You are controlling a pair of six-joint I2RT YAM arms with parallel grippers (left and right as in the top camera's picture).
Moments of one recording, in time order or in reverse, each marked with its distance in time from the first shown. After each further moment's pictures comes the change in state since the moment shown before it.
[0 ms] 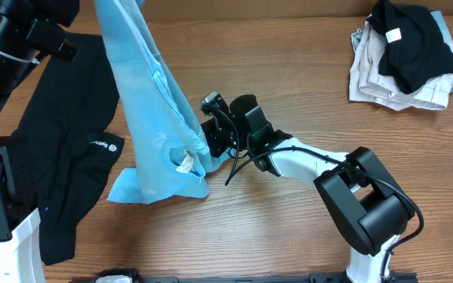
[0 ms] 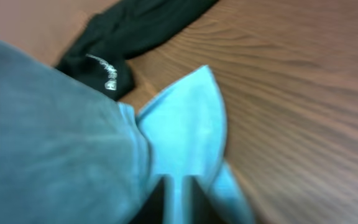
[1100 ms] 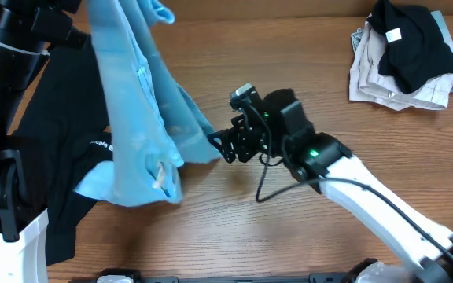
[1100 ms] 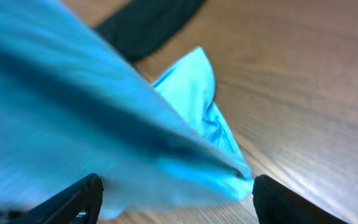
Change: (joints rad) left arm -0.090 0.004 0.000 0.054 -0.160 0.015; right arm -0.017 -0.473 0.000 -0.591 0.161 -0.005
